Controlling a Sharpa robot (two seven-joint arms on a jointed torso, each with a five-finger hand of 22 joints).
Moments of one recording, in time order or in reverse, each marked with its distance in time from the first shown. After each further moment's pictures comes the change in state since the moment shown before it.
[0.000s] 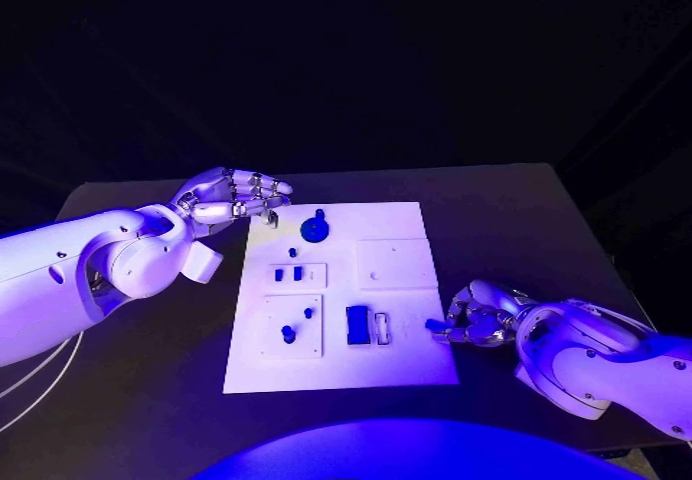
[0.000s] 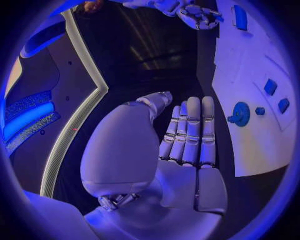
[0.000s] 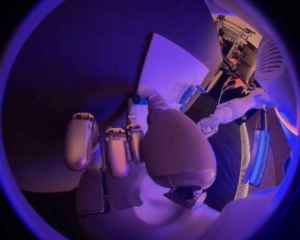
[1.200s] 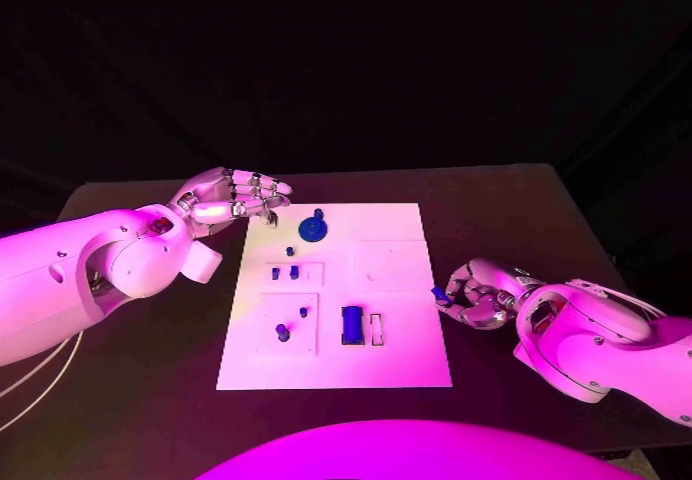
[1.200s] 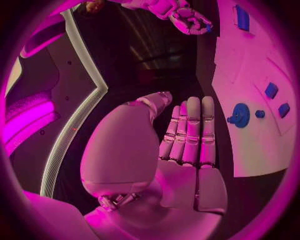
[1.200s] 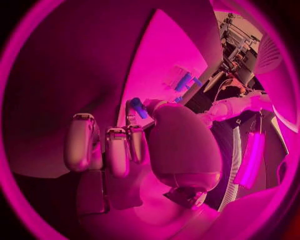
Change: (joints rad) left arm 0.000 -0.004 0.000 -0.001 0.001 0.000 -0.002; left_hand 0.000 0.000 0.000 0.006 0.000 0.000 0.000 0.004 0.000 0.000 0.000 0.000 -0.001 0.000 0.000 0.000 0.000 0.000 0.000 0.000 0.000 -0.002; right arm 0.076 -0.007 0.003 0.045 -0.039 -0.004 -0.015; right_hand -0.024 -0.071 0.607 0.064 -0.047 -0.018 -0.014 0.046 0.035 -0.007 -0.022 0.000 0.001 -0.004 -0.011 0.000 0.001 0.000 0.002 -0.006 0.007 0.000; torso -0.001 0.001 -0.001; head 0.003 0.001
